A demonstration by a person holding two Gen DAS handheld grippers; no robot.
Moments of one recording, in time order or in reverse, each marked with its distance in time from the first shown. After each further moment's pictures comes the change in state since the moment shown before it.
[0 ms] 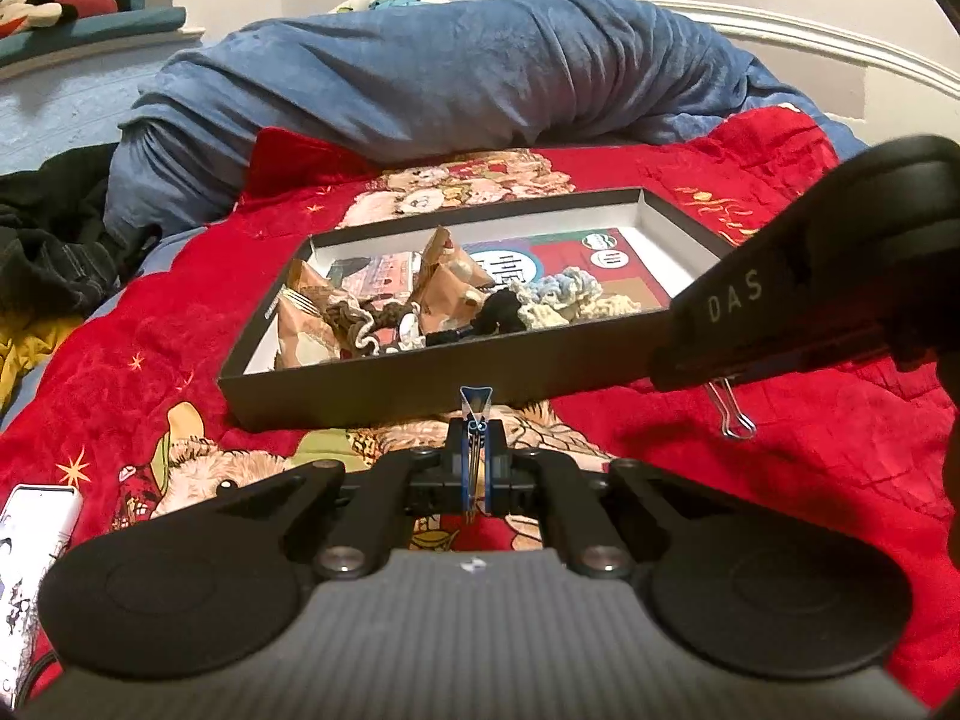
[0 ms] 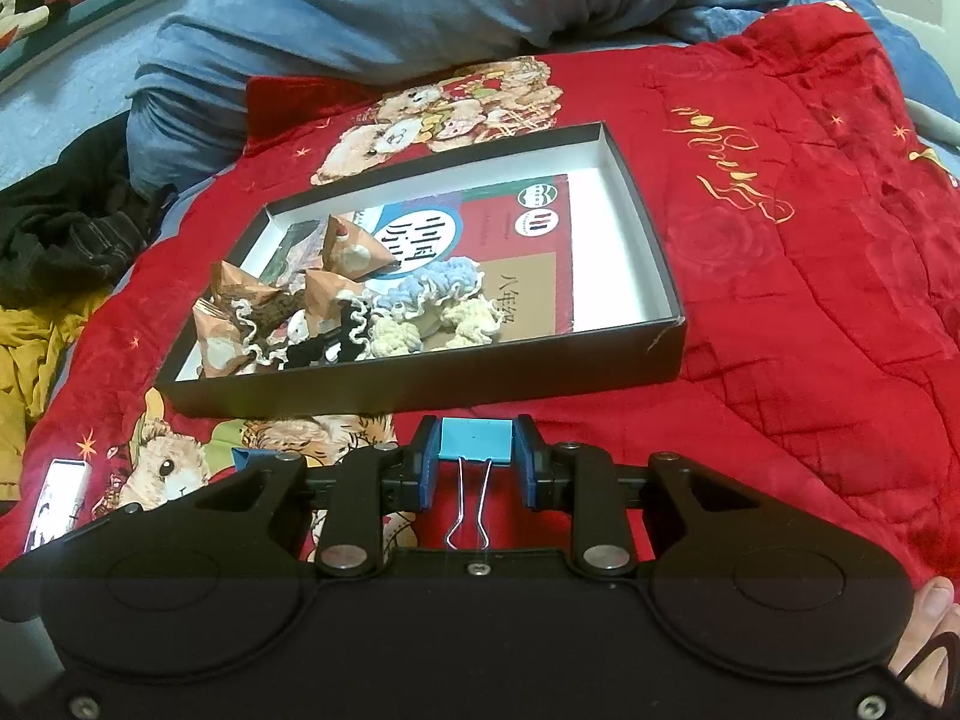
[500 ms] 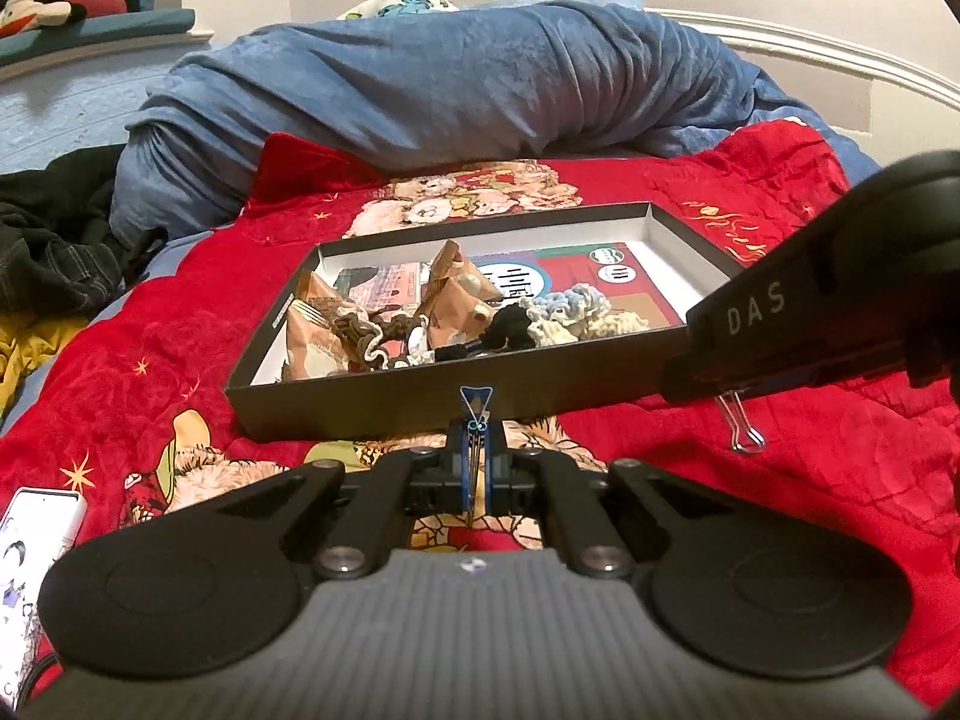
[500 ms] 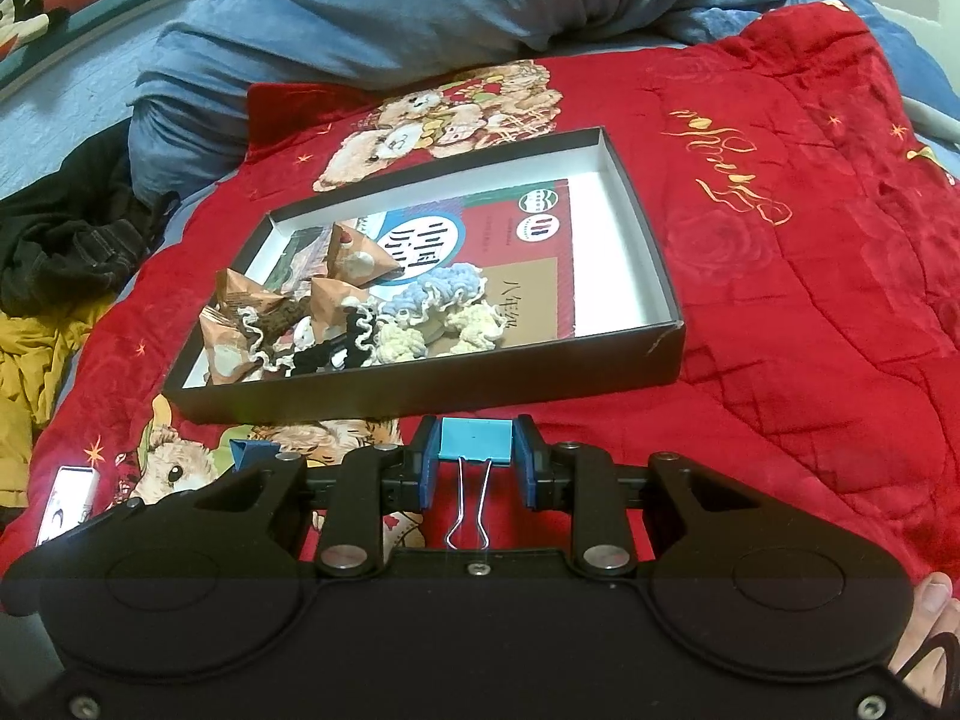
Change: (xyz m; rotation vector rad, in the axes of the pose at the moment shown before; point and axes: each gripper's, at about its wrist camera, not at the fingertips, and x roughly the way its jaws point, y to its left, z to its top) left arm 0.000 0.005 0.004 -0.017 -0.014 0.002; right arm -0.004 0.001 0.002 0.010 -0.002 0.004
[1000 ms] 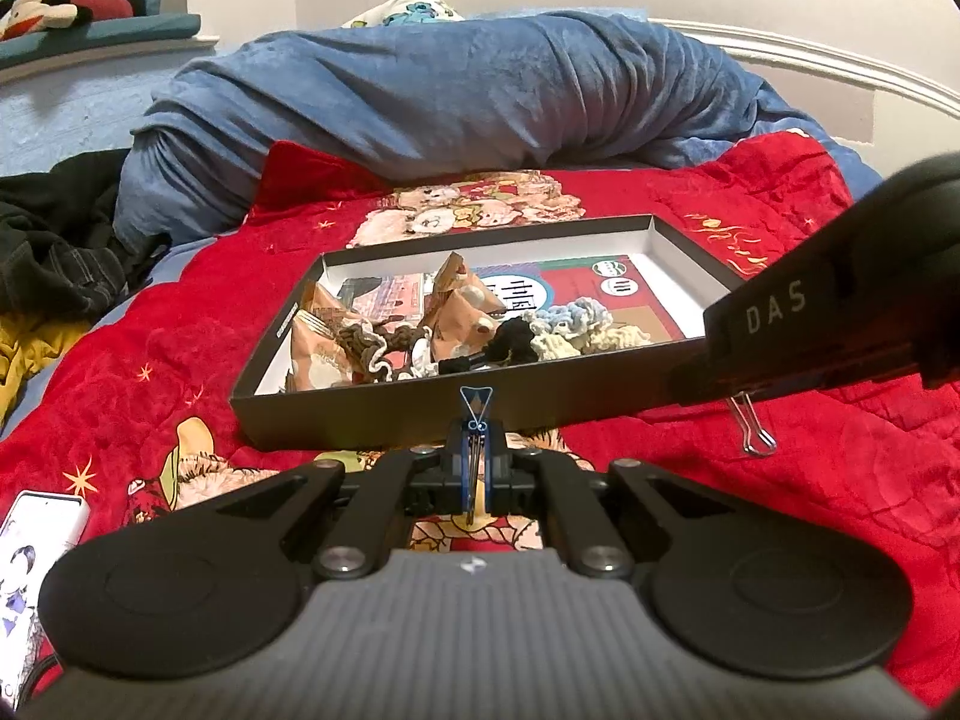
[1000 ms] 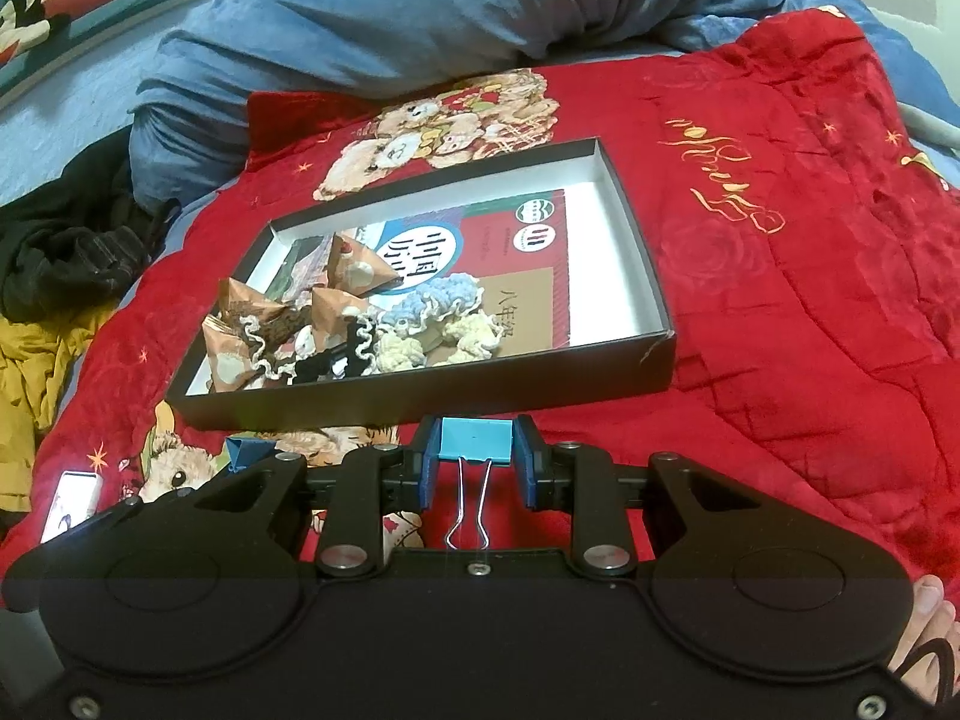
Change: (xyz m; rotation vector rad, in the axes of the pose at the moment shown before) left arm -0.002 0.001 0.002 -0.007 -0.020 0.005; right arm -0.007 -0.002 0.002 0.003 -0.017 -0.001
